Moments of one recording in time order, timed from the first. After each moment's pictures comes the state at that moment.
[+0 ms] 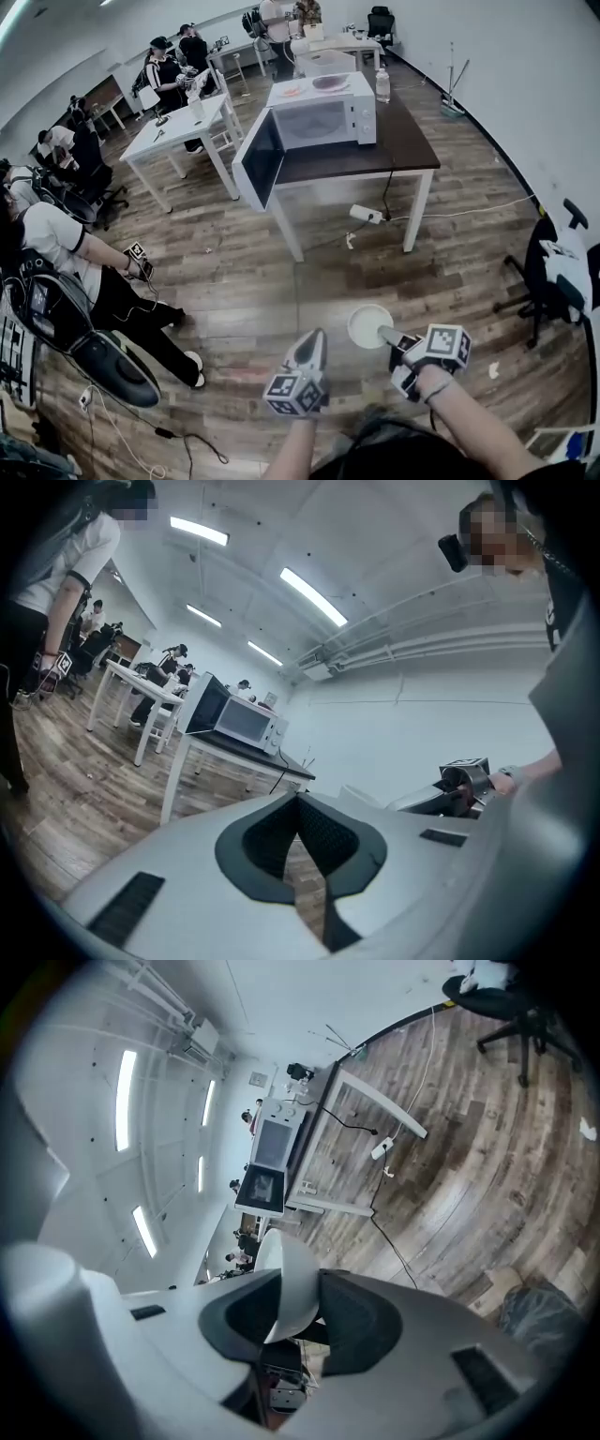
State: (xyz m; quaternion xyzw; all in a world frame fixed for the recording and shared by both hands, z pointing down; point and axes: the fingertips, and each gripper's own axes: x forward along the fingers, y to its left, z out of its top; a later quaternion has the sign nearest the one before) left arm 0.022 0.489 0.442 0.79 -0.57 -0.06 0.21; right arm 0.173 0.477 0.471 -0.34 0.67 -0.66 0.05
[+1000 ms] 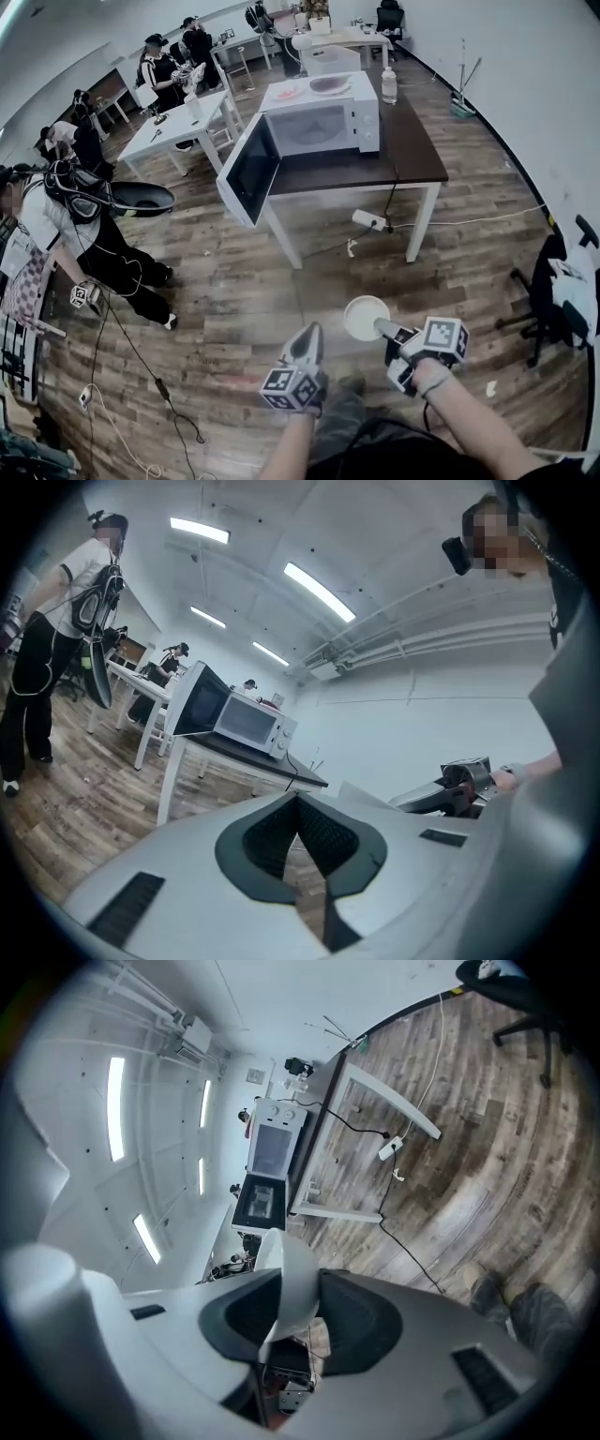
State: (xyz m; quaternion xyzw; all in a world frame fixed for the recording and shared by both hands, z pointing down) left arm 0.035 0.379 0.445 0.78 -0.59 -0.06 0.21; right arm 0.185 0.360 0.467 -0.32 0.67 -0.67 0.05
